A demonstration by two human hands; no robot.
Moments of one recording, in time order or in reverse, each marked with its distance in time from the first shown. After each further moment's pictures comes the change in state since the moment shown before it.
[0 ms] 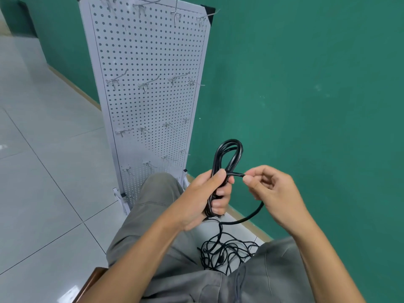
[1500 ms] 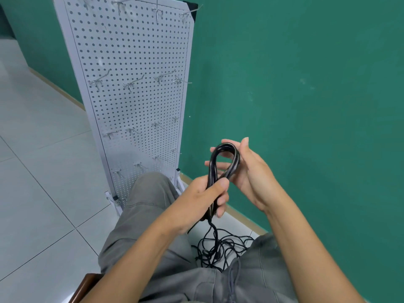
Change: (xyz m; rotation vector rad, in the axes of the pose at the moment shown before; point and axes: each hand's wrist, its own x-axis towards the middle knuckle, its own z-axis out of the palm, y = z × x) left_hand 0.002 -0.009 0.007 0.434 0.017 0.032; right_hand 0.029 -0.017 0.024 0.570 -0.106 0.144
